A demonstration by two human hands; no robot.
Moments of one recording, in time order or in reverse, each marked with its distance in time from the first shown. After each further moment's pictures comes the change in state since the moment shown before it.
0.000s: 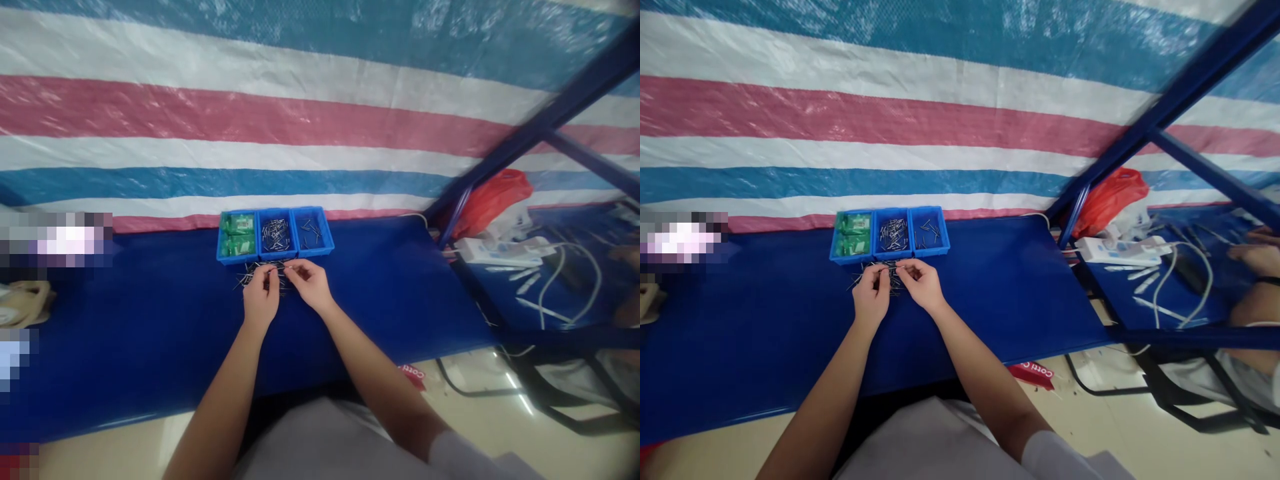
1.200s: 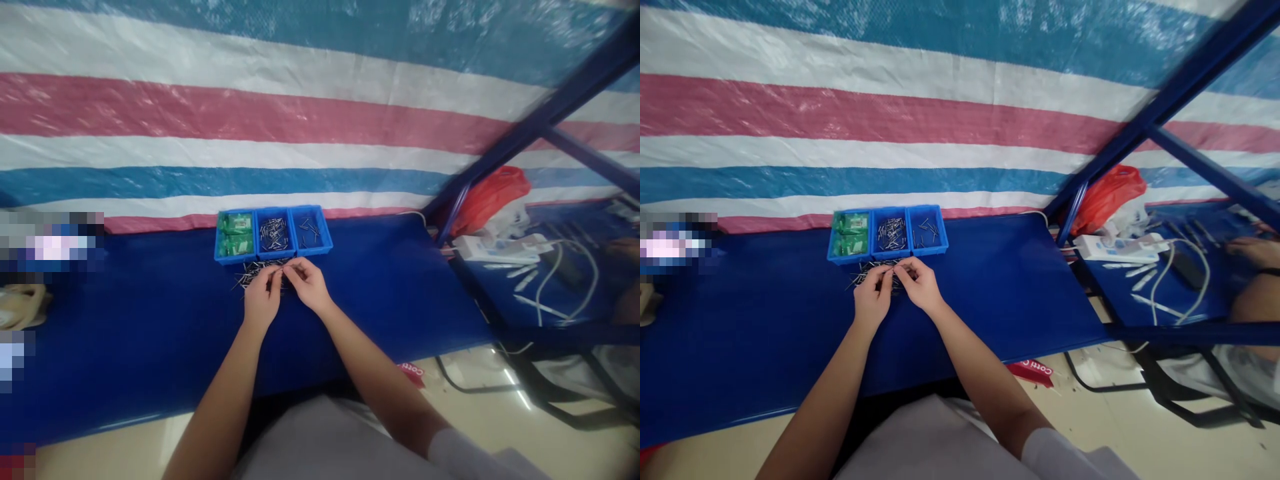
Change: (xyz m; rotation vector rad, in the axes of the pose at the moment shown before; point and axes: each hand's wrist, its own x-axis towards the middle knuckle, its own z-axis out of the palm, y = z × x) left_hand 0.000 0.002 0.000 0.004 -0.073 0.096; right_hand -0.001 0.001 0.000 0.001 -0.076 -0.037
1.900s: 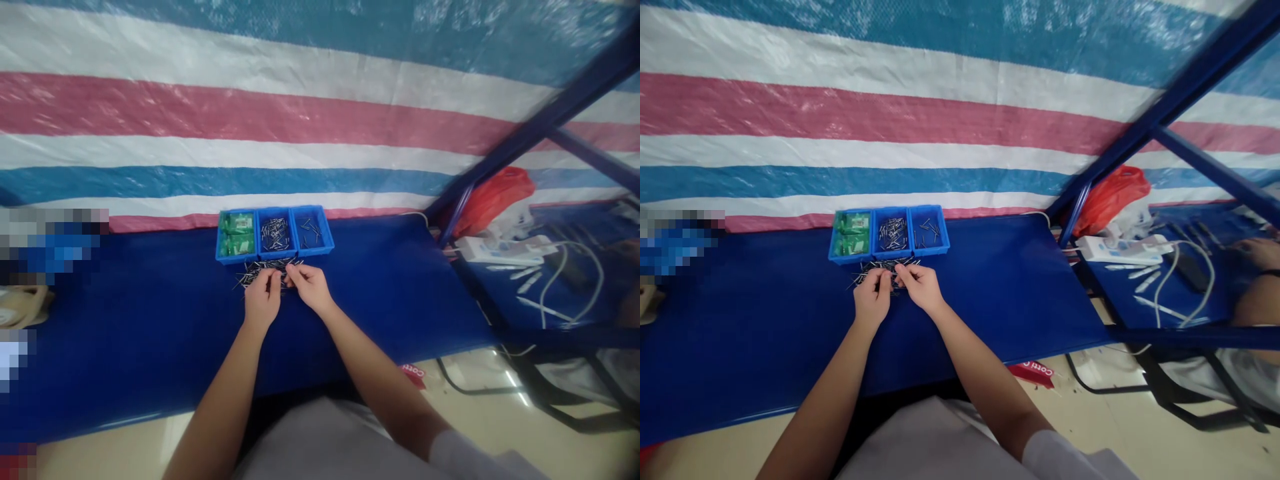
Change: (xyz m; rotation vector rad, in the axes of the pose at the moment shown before) left_hand -0.001 0.000 -0.002 0.010 0.002 -0.028; right_hand 0.000 -0.009 -0.001 -0.075 0.000 0.099
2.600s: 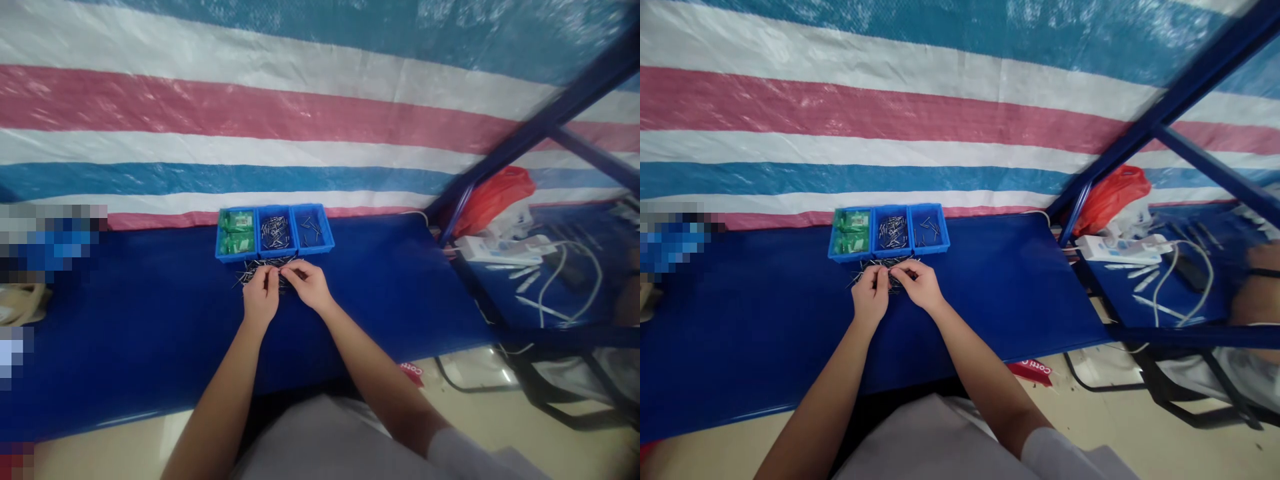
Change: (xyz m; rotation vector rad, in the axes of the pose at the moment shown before) left_hand 0.001 -0.001 0.000 -0.015 0.046 -0.044; right_hand 0.000 -0.001 0.000 -0.034 -0.003 -0.134
